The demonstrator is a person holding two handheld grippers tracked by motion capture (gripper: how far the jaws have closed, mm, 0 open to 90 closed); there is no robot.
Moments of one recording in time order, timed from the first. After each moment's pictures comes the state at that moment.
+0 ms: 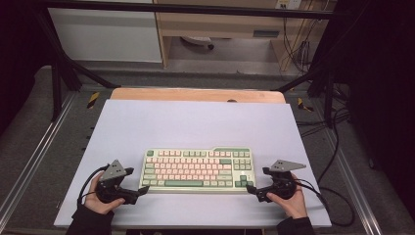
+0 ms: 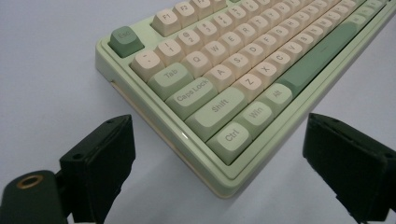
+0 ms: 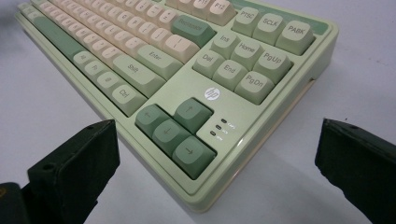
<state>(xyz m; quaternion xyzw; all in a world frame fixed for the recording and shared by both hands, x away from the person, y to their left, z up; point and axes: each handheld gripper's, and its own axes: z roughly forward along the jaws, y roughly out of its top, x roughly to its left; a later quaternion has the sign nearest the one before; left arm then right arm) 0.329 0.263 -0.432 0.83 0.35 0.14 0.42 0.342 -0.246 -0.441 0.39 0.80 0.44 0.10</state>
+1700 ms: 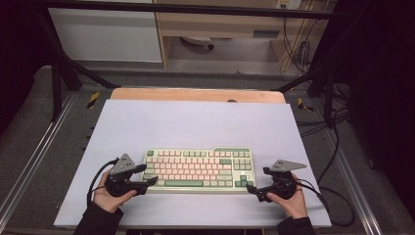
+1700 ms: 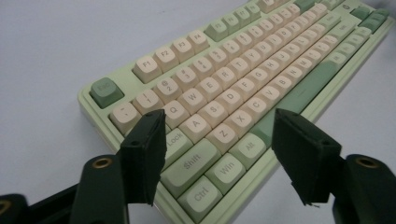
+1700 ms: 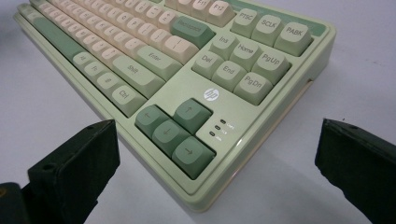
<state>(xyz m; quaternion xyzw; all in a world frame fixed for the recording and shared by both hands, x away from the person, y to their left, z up) 0.337 0.232 -0.408 0.82 0.35 0.15 0.42 0.342 -0.246 -0.440 0.39 0.80 0.44 0.10</state>
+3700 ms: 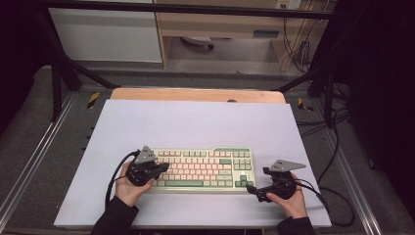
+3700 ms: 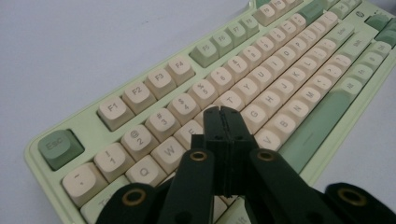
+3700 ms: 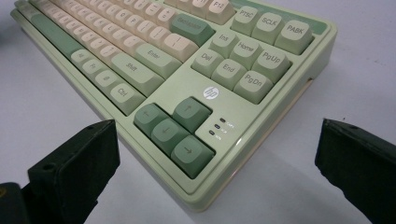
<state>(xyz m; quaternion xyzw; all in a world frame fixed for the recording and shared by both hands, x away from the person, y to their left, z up) 0.365 0.184 -0.411 0.83 0.35 0.14 0.40 0.342 -0.245 -0.440 0.39 0.81 0.43 0.10</state>
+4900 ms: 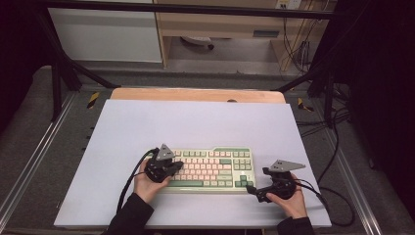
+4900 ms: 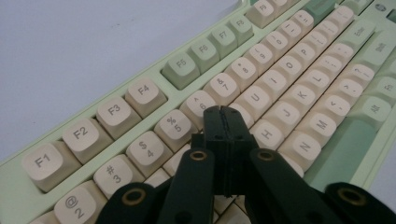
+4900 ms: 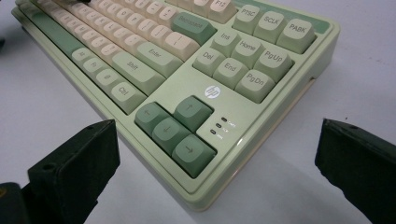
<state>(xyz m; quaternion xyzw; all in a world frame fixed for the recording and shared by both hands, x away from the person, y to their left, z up) 0.383 0.144 -0.429 0.84 0.34 0.14 0.39 0.342 -0.245 -0.441 0.39 0.81 0.43 0.10</state>
